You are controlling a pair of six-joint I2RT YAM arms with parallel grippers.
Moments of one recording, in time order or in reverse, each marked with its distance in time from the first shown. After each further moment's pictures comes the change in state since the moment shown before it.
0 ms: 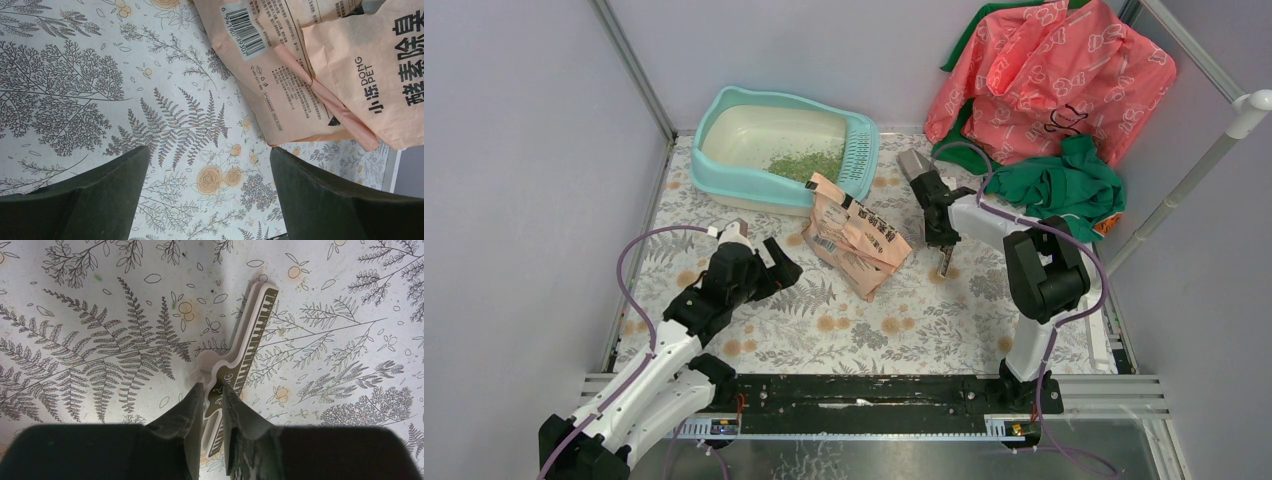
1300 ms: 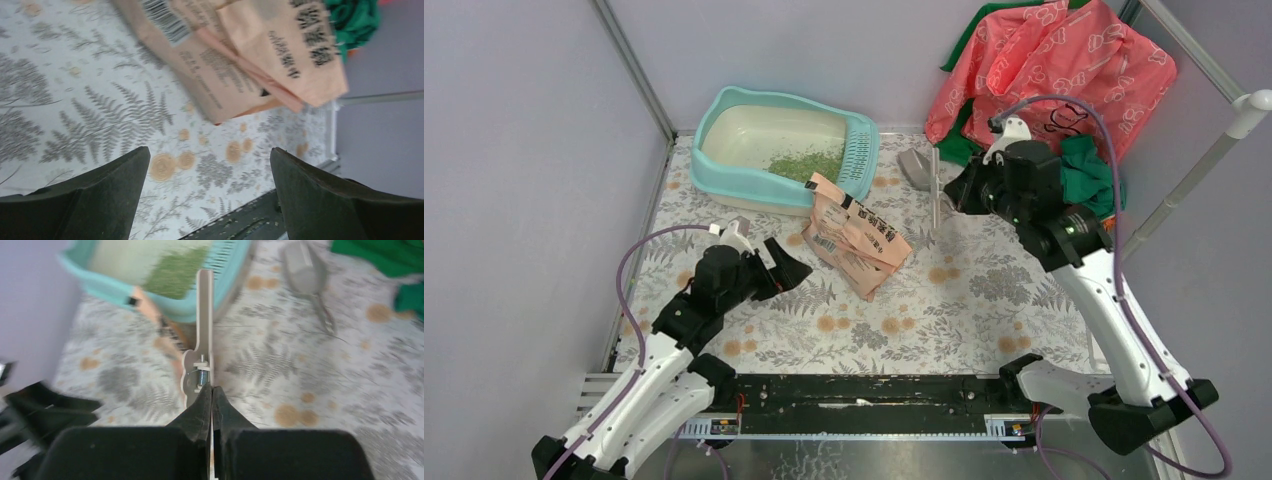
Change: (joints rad) left arm 0.000 -0.089 0.005 0.024 0.174 -0.009; right arm 0.000 -0.716 0.137 -0.108 -0.311 -0.020
